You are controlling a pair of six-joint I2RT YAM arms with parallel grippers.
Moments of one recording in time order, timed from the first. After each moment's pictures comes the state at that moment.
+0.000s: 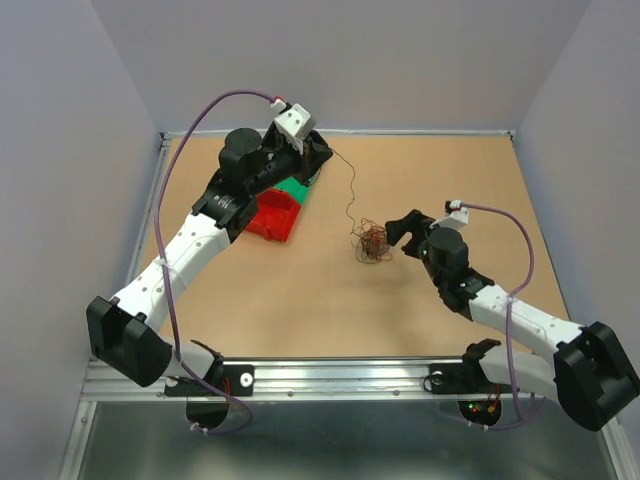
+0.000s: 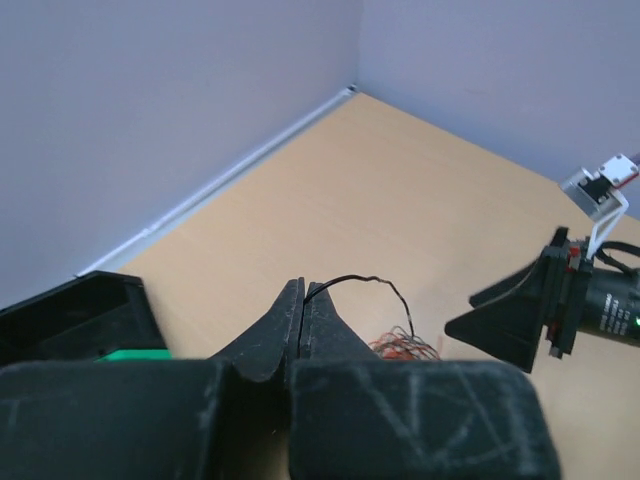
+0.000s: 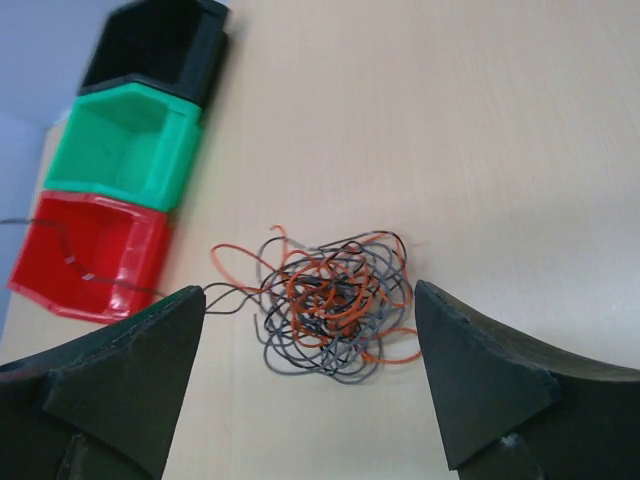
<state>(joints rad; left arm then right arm) -0.52 1.35 1.32 0.02 0.35 0.00 0.54 1.10 0.47 0.32 0.39 0.74</state>
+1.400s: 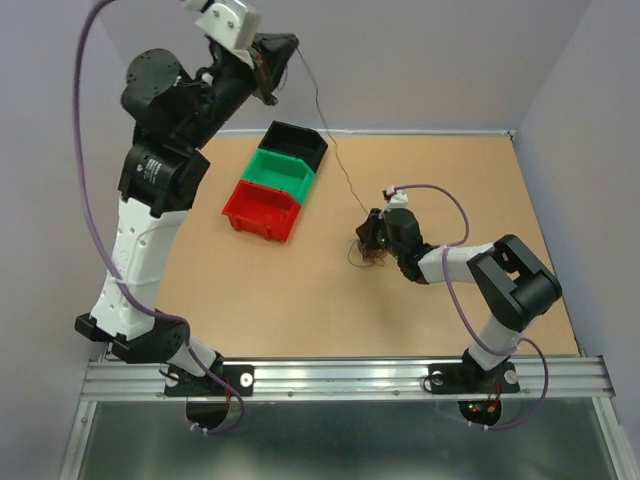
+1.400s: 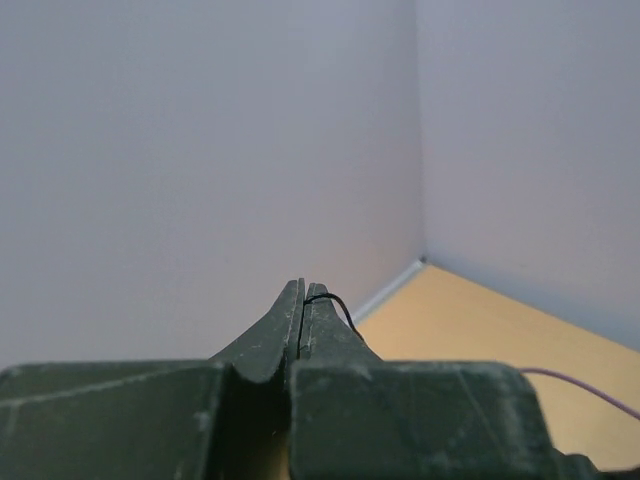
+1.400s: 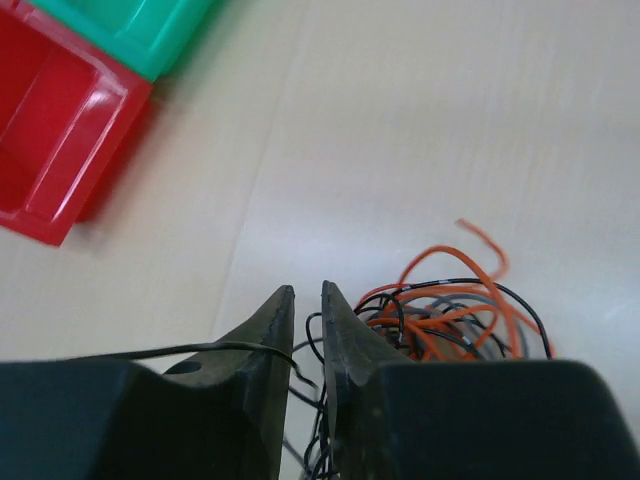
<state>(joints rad) -0.52 1.50 2.17 -0.37 0.29 0.07 0.59 1.69 0.70 0.61 0.11 0.45</state>
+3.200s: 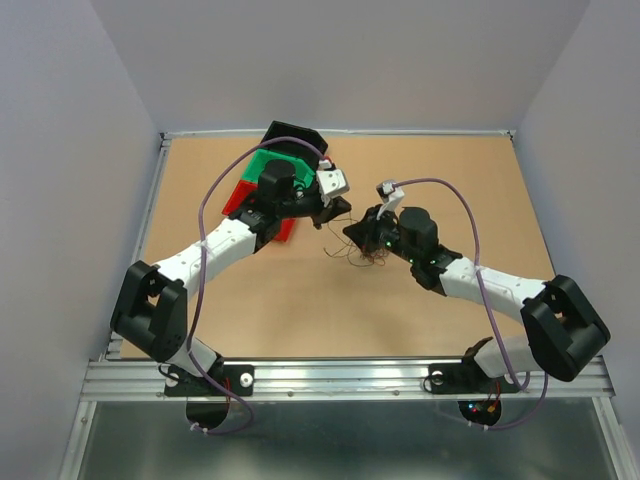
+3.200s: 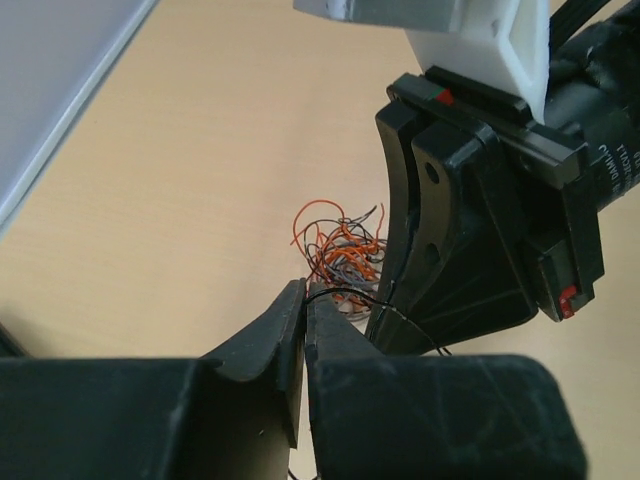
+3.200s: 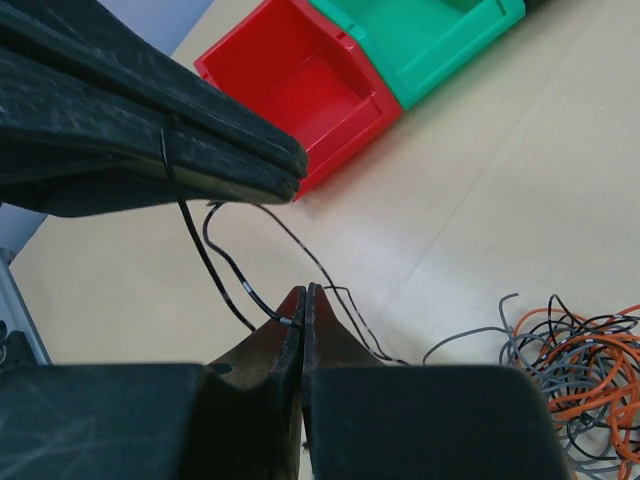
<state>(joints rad) -0.57 1.49 1.08 0.14 0.67 0.31 0.64 1.36 0.68 0.49 -0.15 0.42</state>
